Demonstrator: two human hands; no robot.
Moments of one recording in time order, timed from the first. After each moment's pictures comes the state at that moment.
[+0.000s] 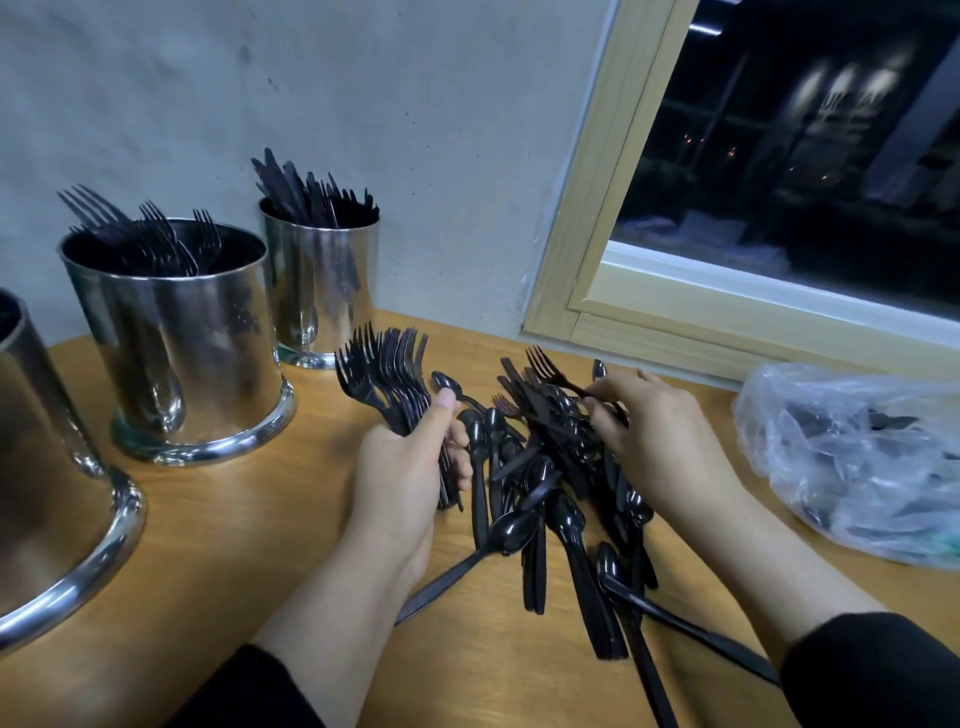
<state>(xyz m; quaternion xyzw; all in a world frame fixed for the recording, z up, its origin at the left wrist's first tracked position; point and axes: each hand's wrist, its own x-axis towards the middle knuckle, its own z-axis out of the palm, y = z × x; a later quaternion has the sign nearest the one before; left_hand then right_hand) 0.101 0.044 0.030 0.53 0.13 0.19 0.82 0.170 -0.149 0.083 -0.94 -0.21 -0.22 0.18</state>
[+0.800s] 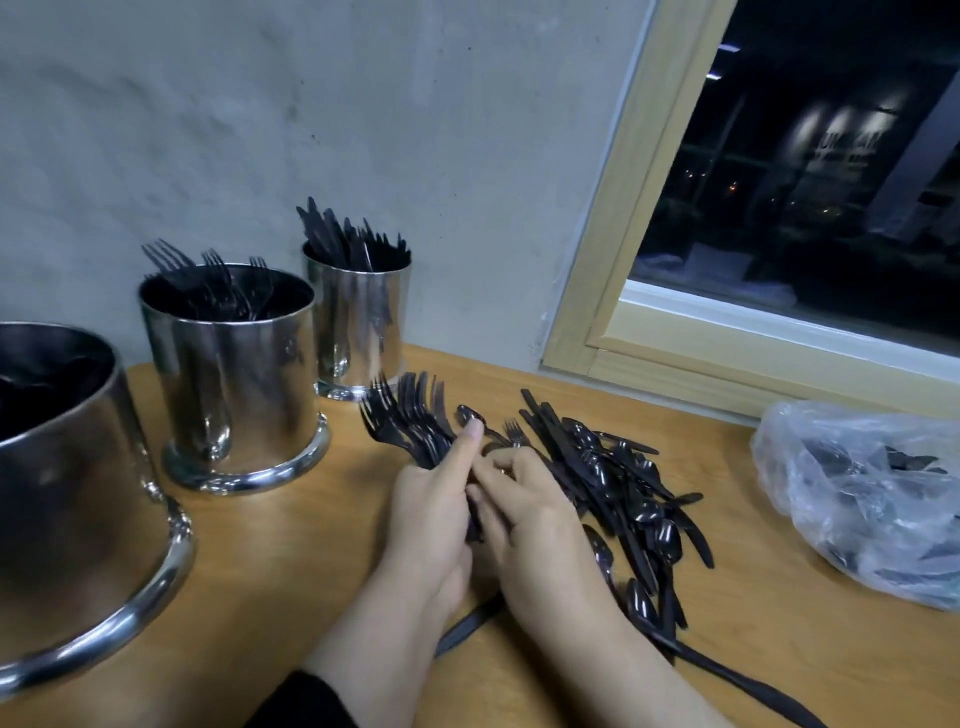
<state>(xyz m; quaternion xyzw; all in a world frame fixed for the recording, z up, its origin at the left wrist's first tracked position) 0.102 0.043 0.039 0.42 0.17 0.13 0.88 0.110 -0.056 0.033 -0.86 -0.35 -0.15 0.35</state>
